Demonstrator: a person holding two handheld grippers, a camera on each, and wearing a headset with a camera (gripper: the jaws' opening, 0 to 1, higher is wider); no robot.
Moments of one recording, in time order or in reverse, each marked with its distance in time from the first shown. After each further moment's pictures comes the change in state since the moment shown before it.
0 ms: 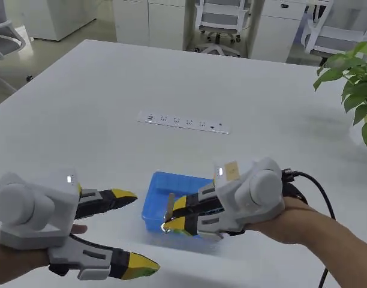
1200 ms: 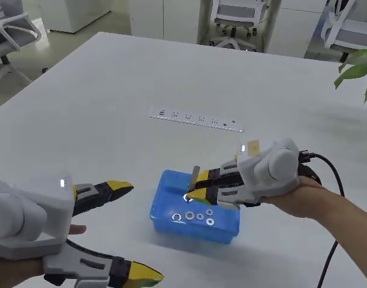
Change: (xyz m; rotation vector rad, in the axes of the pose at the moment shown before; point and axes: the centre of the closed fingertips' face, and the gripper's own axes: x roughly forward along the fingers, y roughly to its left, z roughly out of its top) left arm -0.008 0.008 0.006 0.017 -0.022 0.073; right arm 0.004 -0.065 -0.031 0.006 -0.002 -0.056
